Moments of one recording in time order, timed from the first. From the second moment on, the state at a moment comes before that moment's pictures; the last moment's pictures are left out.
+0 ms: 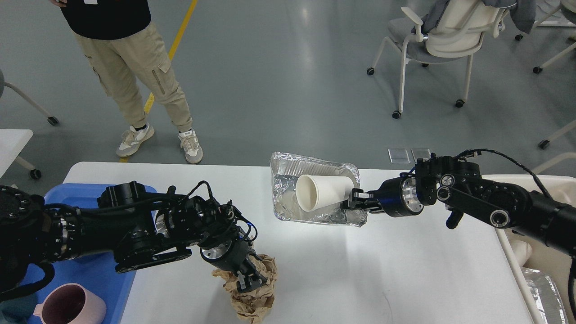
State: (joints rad) left arm -1.13 0.18 0.29 -1.09 1.94 -0.43 -0.36; right arm 0.97 -0.43 0.15 1.06 -0.96 0.51 0.01
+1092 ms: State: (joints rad) left arm -0.86 0.85 0.08 -1.13 1.41 -0.09 -0.43; right arm 0.95 -0.41 0.13 1.06 -0.96 0.50 0.01
